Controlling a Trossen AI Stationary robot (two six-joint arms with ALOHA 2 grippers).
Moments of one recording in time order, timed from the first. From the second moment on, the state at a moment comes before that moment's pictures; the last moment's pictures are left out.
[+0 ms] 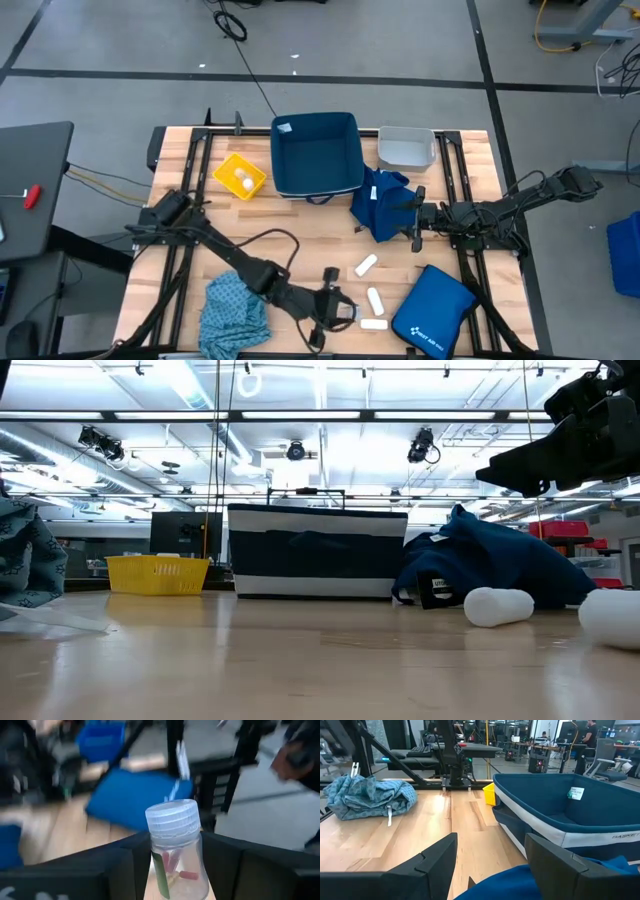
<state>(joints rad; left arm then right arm) -0.57 2.00 1.42 0.25 -0.39 -0.04 0.27 0.65 0.01 0.56 0.41 -0.02</state>
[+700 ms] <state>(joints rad) -0.49 2.08 1.36 1.15 -0.17 0.23 0.27 0.65 0.01 0.56 0.40 -0.01</state>
